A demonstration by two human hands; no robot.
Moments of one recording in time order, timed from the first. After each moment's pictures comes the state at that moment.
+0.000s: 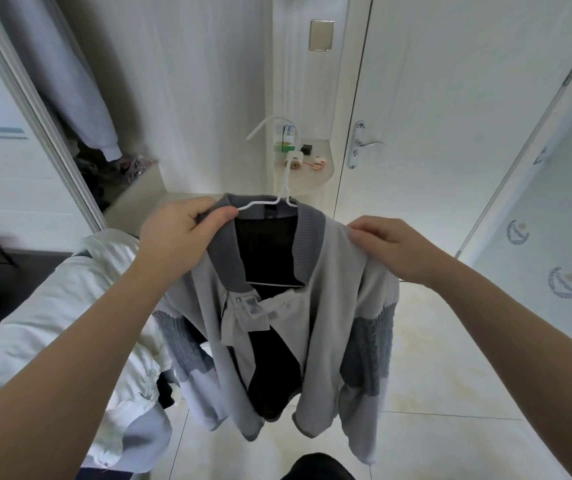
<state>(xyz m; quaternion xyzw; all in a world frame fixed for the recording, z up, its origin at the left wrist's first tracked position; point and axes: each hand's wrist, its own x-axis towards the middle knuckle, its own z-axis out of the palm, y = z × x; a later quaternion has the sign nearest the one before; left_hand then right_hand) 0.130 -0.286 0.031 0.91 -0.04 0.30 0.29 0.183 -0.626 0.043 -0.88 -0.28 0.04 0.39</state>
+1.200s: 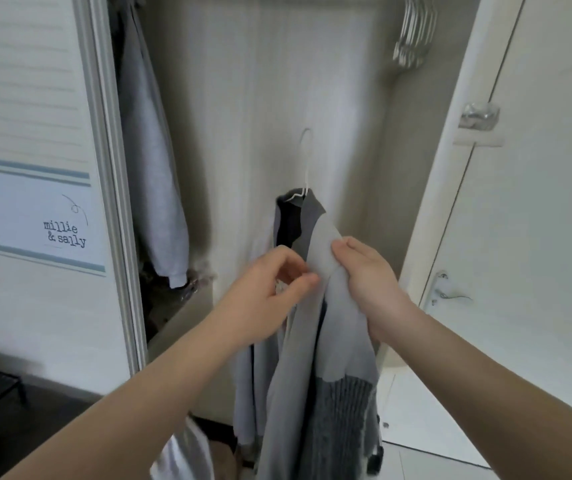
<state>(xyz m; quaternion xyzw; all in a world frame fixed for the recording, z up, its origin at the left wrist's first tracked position) 0.309 -0.133 0.152 0.84 -0.12 0.27 0.45 0.366 -0.294 0.184 -0.70 -0.19 0.03 0.69</state>
